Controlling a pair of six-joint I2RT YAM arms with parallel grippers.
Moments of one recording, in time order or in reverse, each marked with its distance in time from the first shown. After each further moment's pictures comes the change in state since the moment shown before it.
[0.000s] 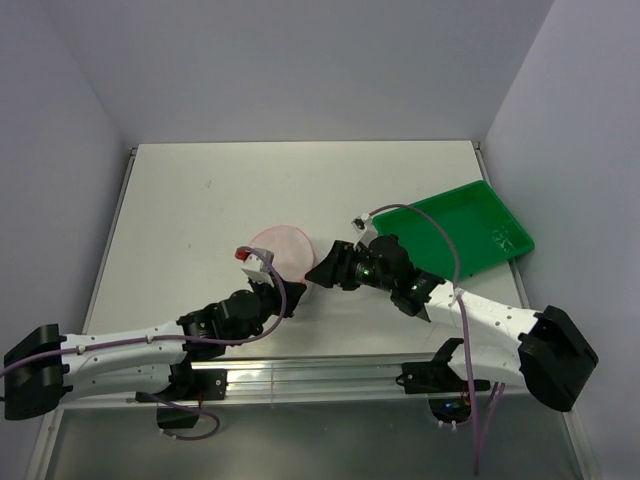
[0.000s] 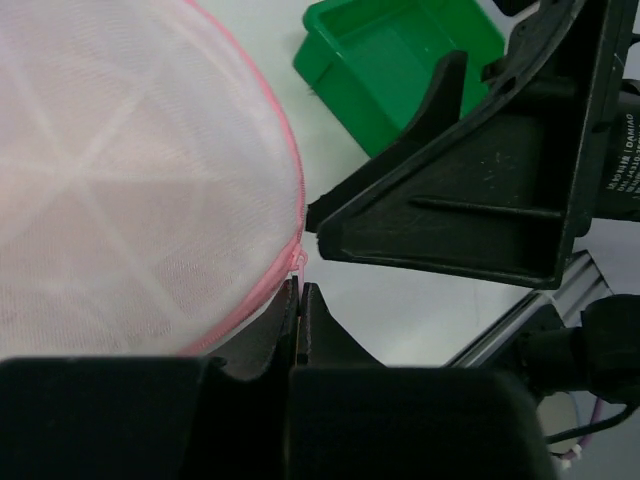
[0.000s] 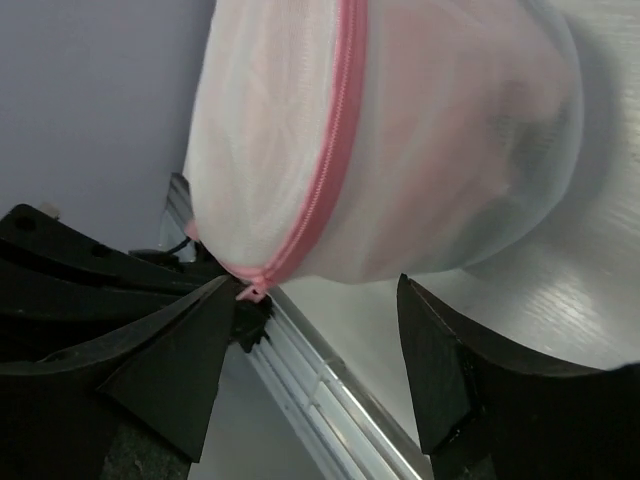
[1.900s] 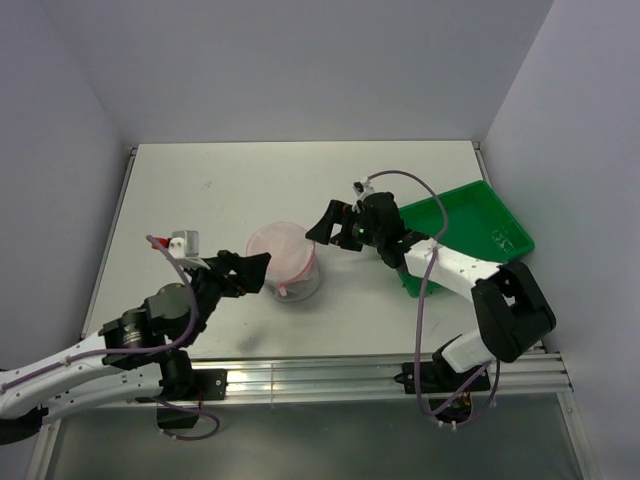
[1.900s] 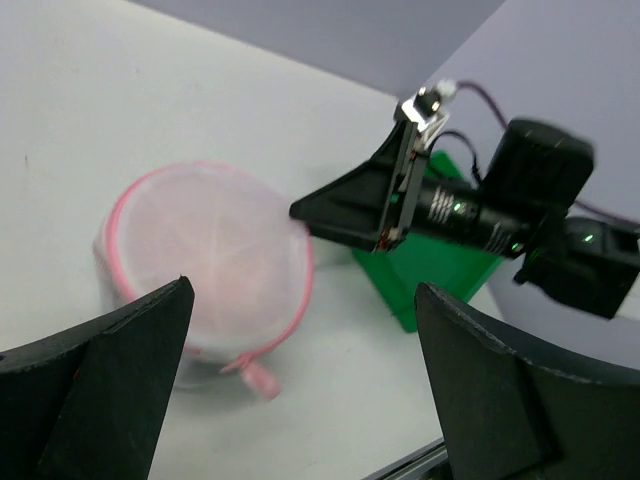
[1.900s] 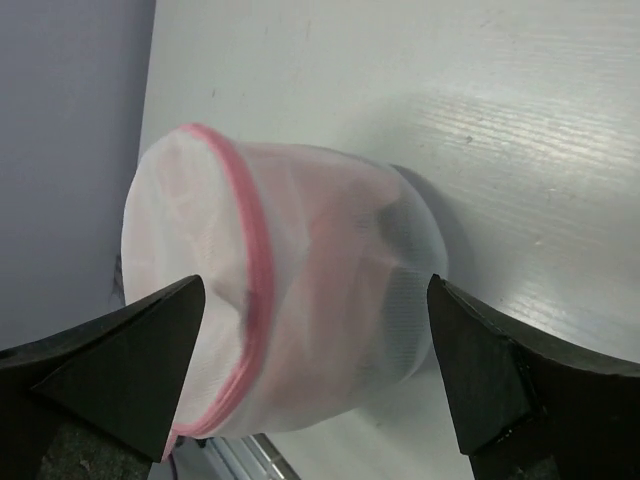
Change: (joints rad) left arm -0.001 -0.383 0.245 -0.490 -0.265 0.019; right arm -0.214 0.353 0.281 -0.008 -0.093 -0.121
